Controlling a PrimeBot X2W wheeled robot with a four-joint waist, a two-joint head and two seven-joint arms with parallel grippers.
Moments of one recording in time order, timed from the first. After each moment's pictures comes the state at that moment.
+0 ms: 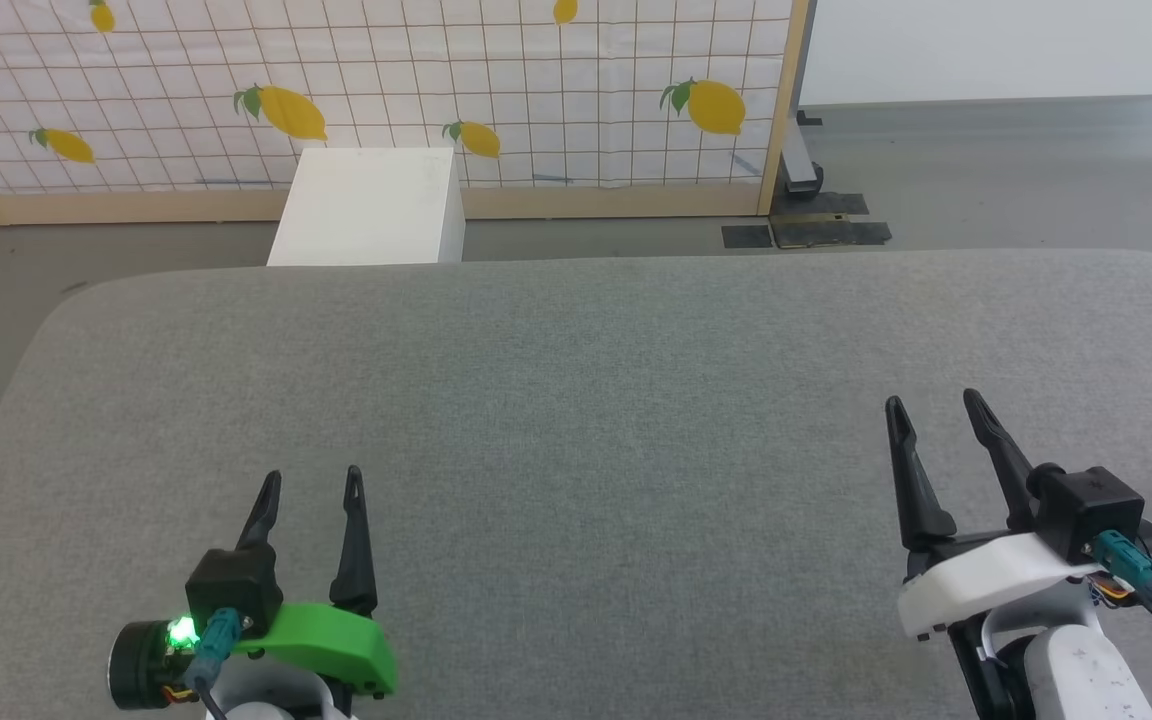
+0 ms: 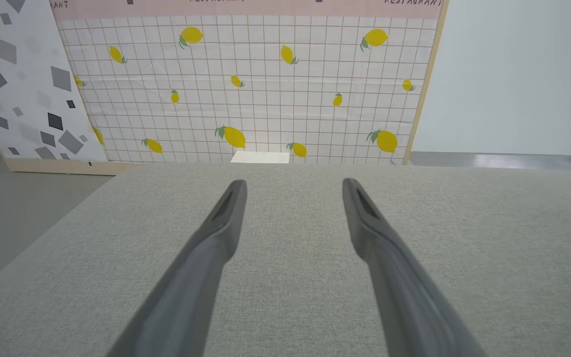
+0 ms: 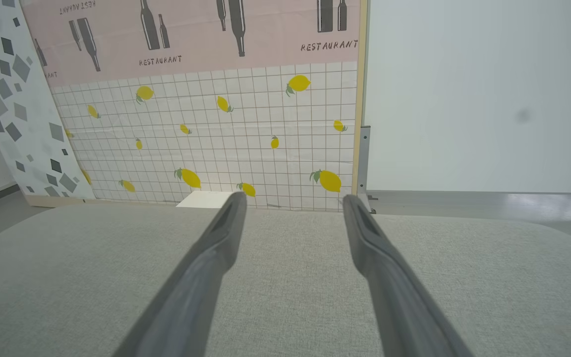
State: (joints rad) left arm -0.02 0.12 -0.11 0.14 -0.17 0.08 -0.22; right arm -0.11 -0.05 -0.01 0.20 0.12 0.13 -0.20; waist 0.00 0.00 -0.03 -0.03
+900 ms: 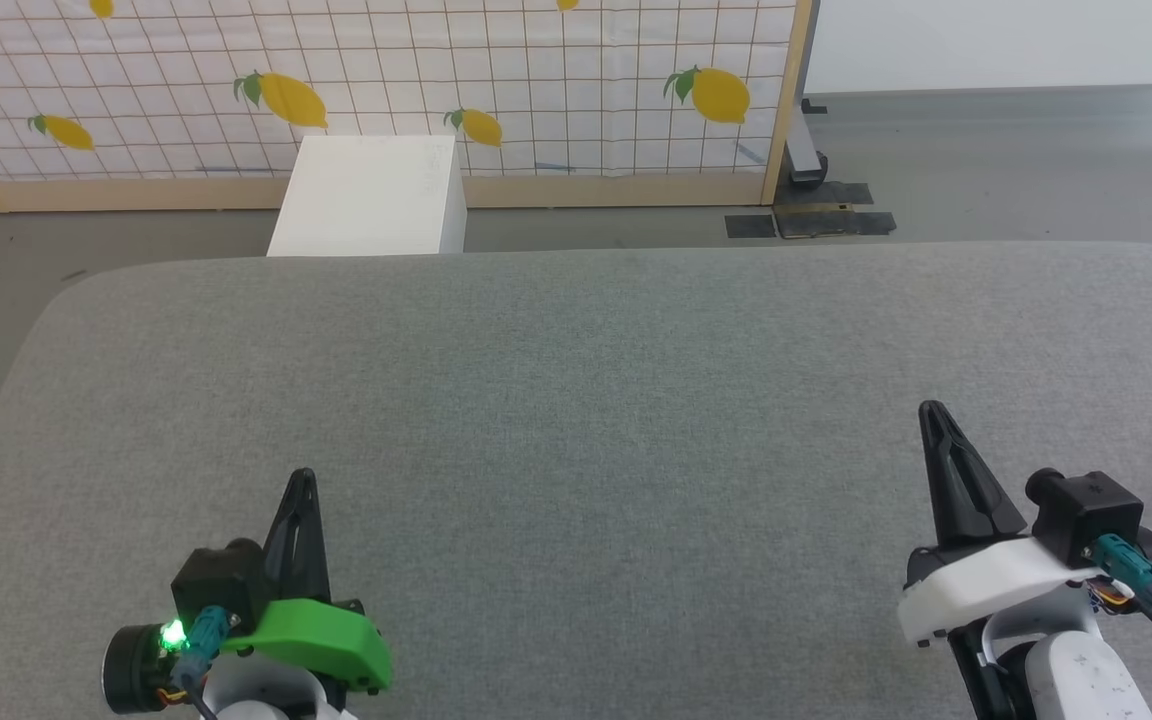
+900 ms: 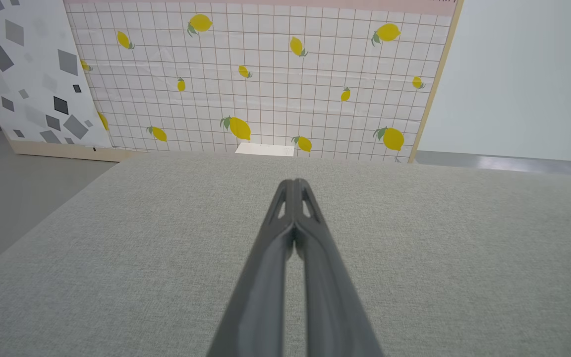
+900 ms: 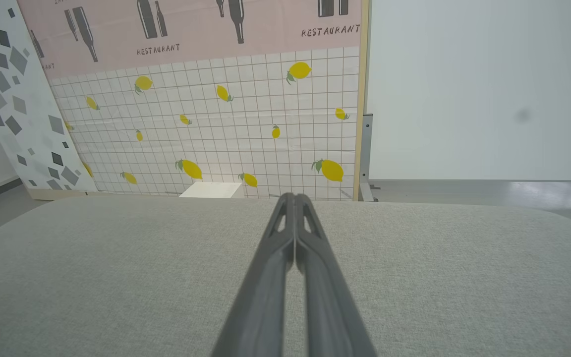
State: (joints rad) left arm -0.02 0.12 -0.10 0.14 -0.20 0.08 -0.22; right arm -0.10 -0.05 -0.01 0.19 0.13 0.13 -0.19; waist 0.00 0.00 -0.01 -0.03
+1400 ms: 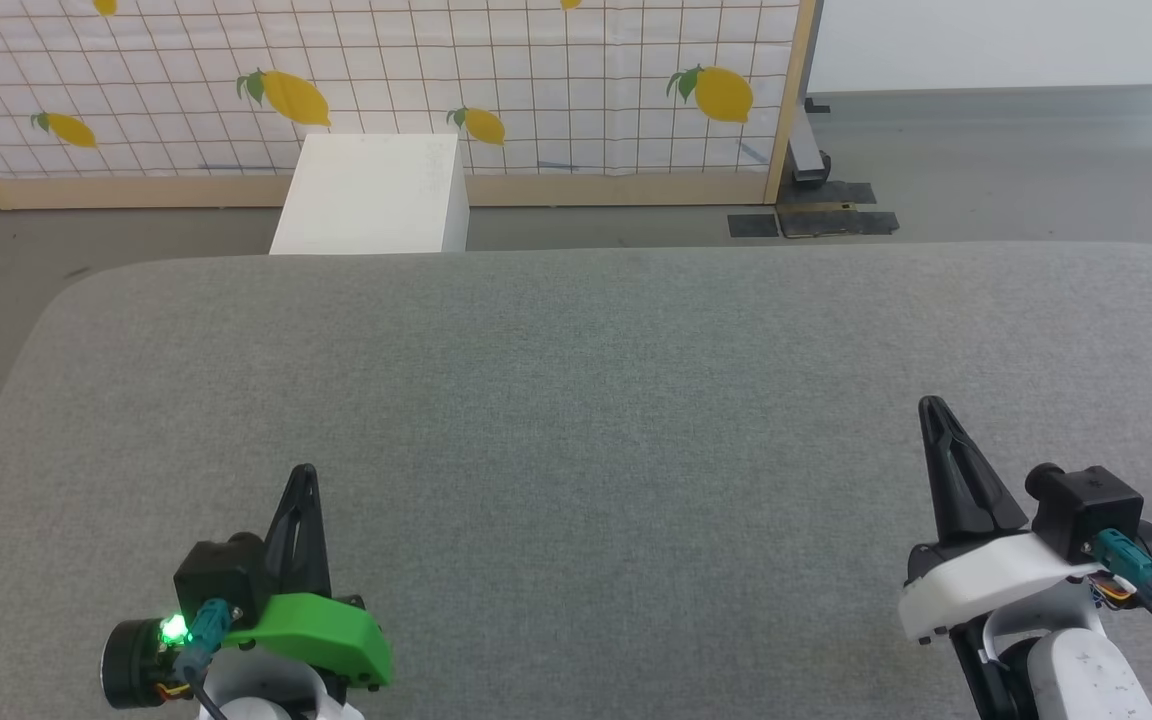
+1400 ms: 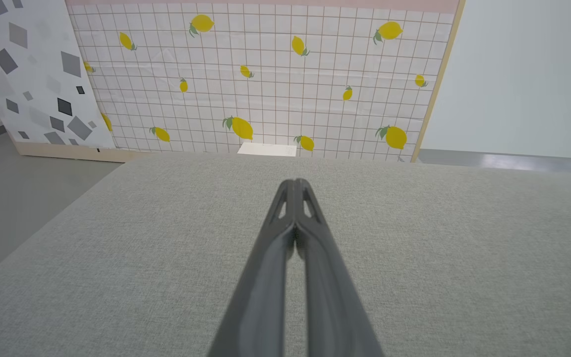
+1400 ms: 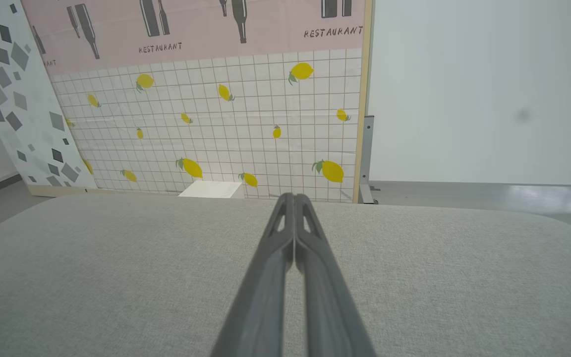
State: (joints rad) left arm -0.02 0.10 -0.08 0.12 -0.17 0.08 -0.19; right arm -0.10 -0.05 -0.01 0.17 0.11 0.13 -0.16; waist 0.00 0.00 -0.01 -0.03
